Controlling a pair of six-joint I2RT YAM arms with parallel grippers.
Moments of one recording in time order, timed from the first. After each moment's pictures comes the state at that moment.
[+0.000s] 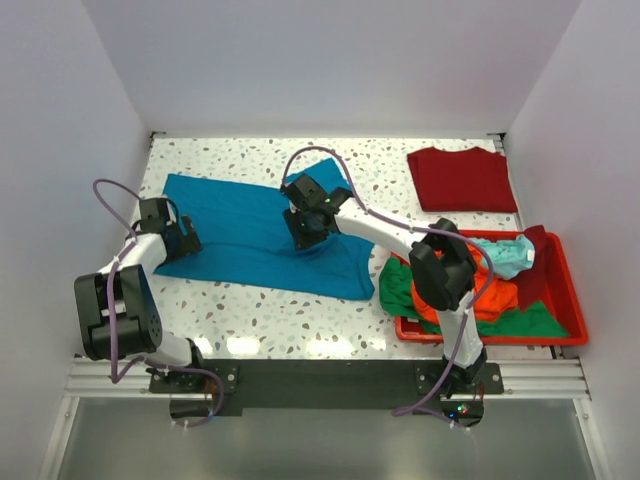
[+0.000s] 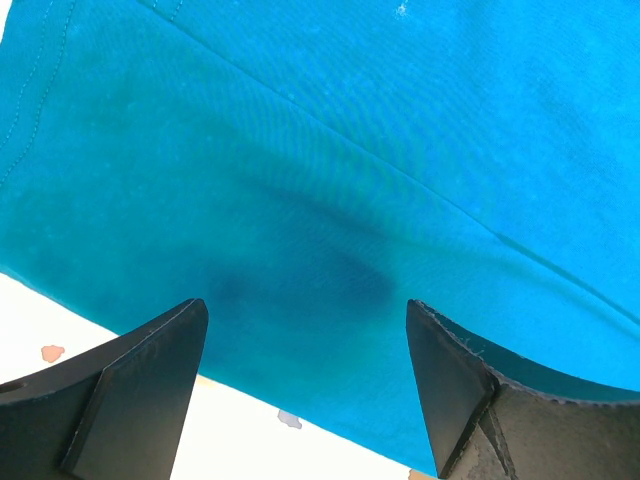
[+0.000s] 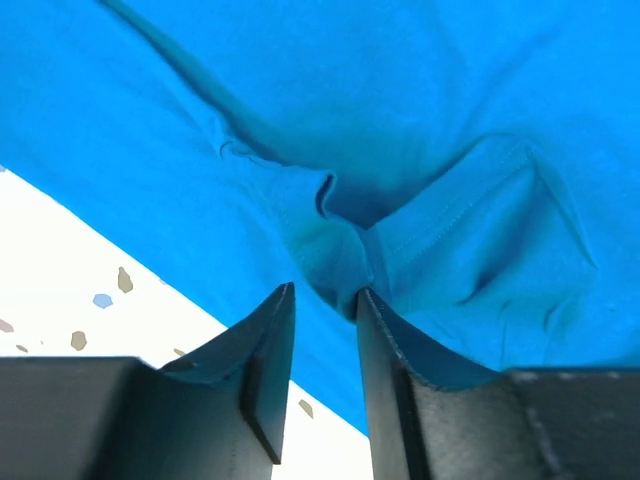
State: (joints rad) left arm 0.24 1.47 0.77 -0.30 -0.08 -0.20; right arm 0.82 2.06 1.69 -0.68 0.02 0.35
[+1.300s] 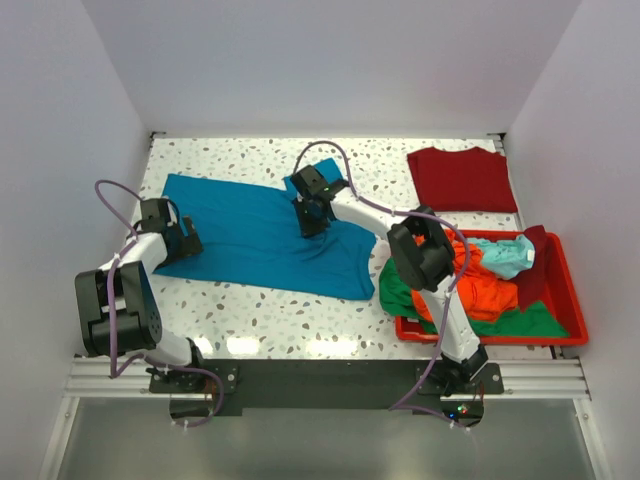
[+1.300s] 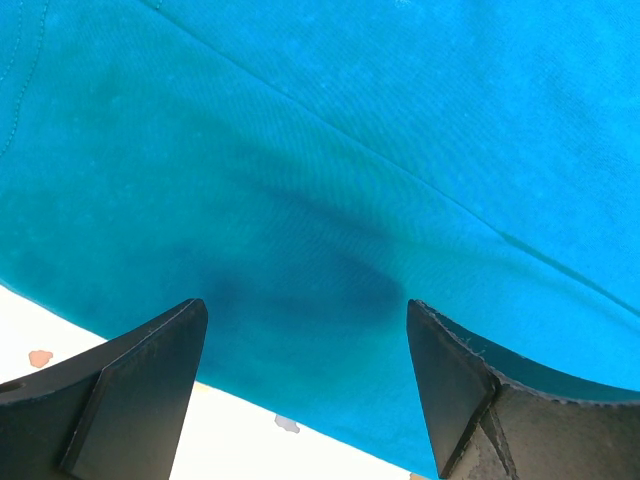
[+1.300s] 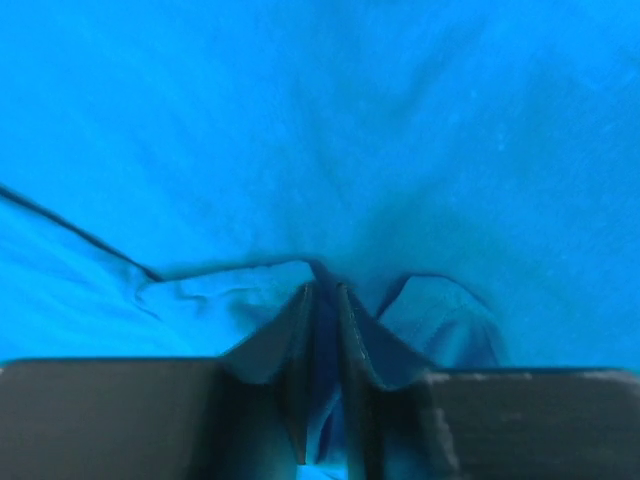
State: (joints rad) left arm 0.24 1.49 0.77 -0.30 -0.07 -0.20; right arm 0.72 2.28 1.86 -0.63 0.00 0.41
